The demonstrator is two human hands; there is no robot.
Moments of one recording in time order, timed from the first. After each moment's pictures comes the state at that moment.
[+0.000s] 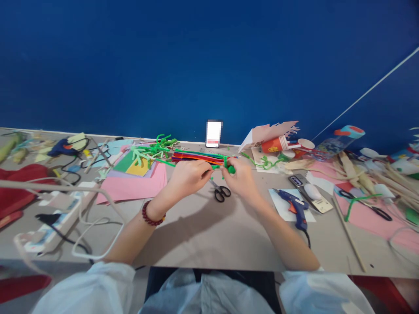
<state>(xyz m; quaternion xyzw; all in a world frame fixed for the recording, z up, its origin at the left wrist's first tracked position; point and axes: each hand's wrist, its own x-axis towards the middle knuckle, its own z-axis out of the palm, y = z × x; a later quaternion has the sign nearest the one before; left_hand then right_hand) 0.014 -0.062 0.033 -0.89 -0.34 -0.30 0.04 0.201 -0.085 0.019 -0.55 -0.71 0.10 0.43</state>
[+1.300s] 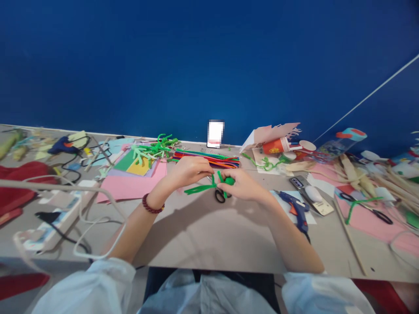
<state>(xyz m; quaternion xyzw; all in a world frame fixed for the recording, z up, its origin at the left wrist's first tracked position) 0.001 -0.029 0.027 -0.93 -0.21 -0.28 -0.06 0.210 -0.094 0.038 -0.47 -0.76 0.36 0.27</state>
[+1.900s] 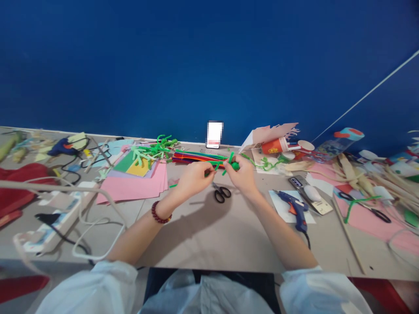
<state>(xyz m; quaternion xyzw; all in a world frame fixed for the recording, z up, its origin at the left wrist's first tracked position) 0.033 -0.057 0.021 -0.84 -0.43 -0.30 -0.15 0.204 -0.072 0.012 -0.57 -0.63 0.18 0.49</state>
